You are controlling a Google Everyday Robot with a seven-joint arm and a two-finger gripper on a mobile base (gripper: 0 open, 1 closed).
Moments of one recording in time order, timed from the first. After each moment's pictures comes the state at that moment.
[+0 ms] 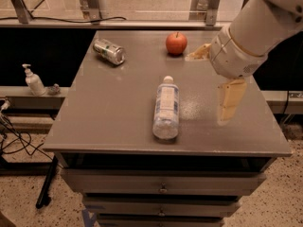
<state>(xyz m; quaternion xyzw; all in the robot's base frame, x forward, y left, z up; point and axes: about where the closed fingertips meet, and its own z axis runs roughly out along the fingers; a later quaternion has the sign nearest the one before) 0.496 -0.125 0.919 -0.80 0.56 -0.01 0.20</state>
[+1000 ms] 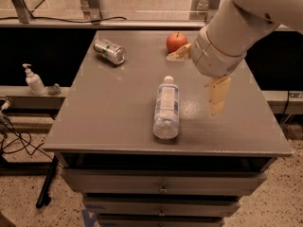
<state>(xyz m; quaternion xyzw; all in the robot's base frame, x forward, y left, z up) 0.512 -0.097 0.915 -0.86 0.47 -0.07 0.19</state>
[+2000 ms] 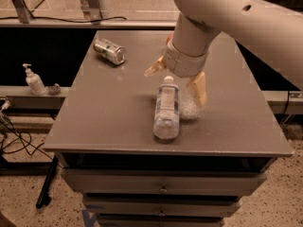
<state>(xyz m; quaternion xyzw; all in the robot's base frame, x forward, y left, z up) 0.556 -0.066 0.863 -0.94 0.31 -0.05 0.11</state>
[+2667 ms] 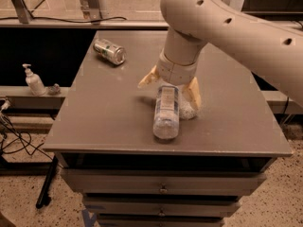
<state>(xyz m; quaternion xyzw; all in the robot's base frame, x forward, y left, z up) 0.558 -0.051 0.834 -0.97 0.22 -0.04 0.08</state>
